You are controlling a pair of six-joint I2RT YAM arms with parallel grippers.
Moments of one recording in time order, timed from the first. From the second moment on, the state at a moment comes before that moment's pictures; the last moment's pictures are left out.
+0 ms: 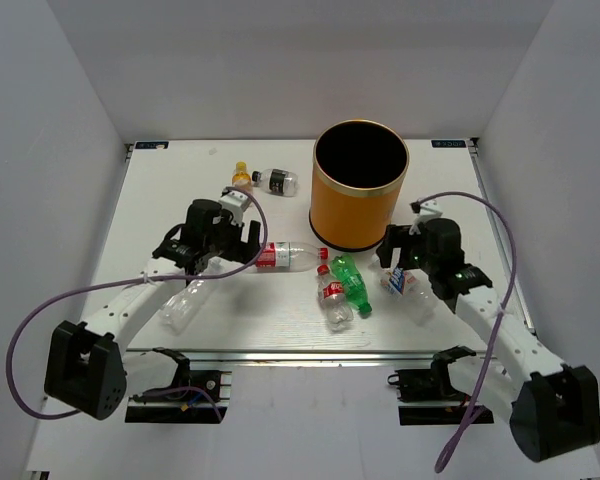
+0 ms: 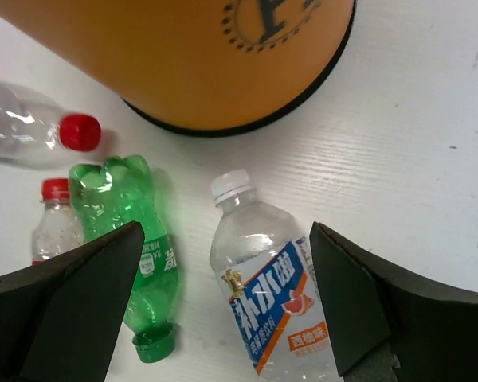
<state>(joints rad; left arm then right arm) -0.38 1.20 0.81 -0.27 0.15 -0.04 0.29 0.94 0.57 -0.16 -0.09 0.19</state>
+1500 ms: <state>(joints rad) -0.45 1.02 0.81 -0.29 0.17 -0.03 0.56 1.54 0.88 -0.77 0.26 0.03</state>
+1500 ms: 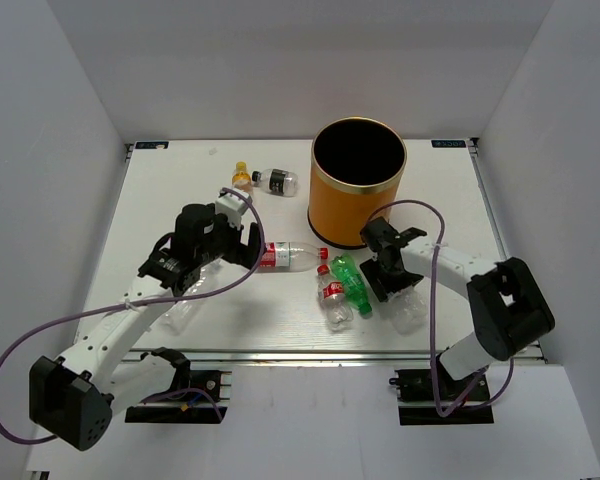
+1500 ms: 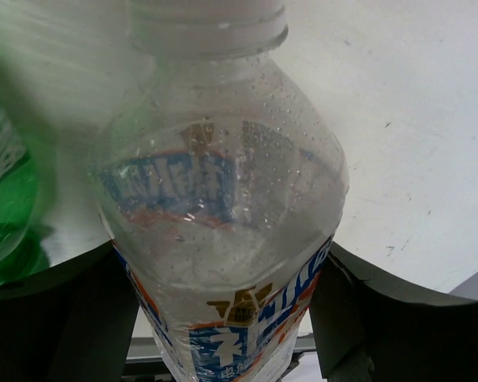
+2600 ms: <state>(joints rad) -0.58 1.56 1.14 -0.34 0.13 0.57 0.57 1.38 1.71 -0.23 0.12 -0.14</state>
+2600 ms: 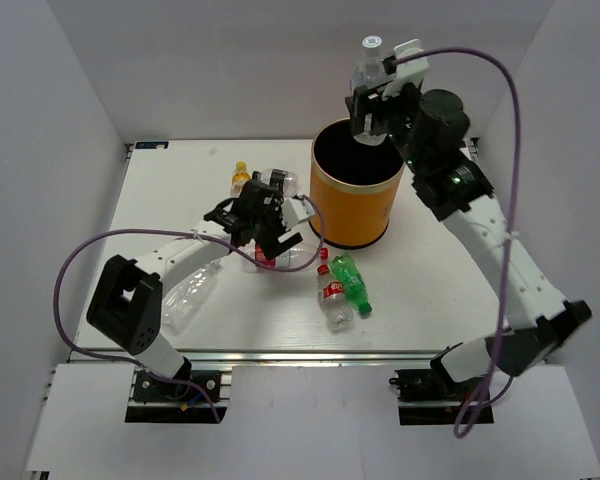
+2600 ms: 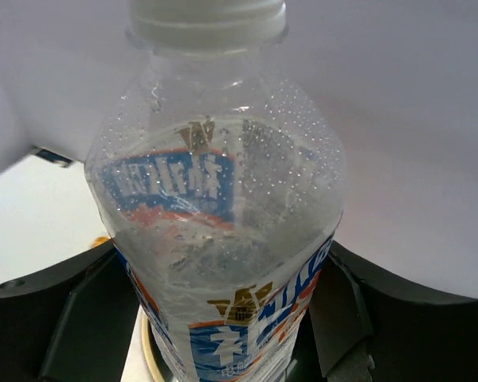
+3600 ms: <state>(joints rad) -0.62 1.70 0.99 -0.25 0.11 0.76 0.39 1.20 1.29 -0.05 -0.10 0.05</state>
